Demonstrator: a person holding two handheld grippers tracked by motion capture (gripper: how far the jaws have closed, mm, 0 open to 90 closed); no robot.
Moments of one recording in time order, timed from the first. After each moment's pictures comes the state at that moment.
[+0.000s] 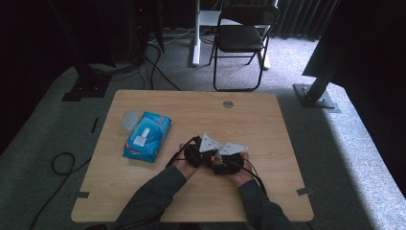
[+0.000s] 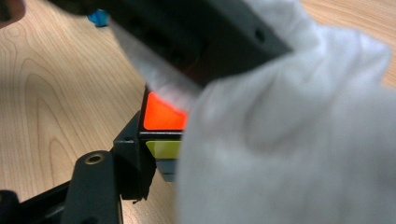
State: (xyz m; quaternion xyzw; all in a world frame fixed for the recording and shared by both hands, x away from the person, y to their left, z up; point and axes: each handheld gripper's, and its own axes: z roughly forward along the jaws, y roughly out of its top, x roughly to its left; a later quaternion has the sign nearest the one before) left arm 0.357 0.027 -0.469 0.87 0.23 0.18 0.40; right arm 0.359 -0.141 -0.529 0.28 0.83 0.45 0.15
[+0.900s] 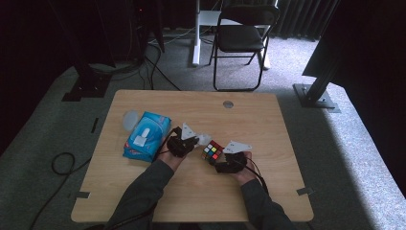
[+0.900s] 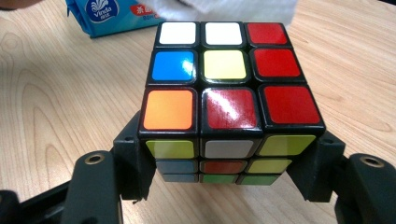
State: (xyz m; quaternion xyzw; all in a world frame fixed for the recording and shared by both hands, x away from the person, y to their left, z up) left arm 0.384 0.078 -0.473 0.84 0.32 0.21 0.38; right arm 0.360 -0.151 -0.522 0.29 0.83 0.46 0.15
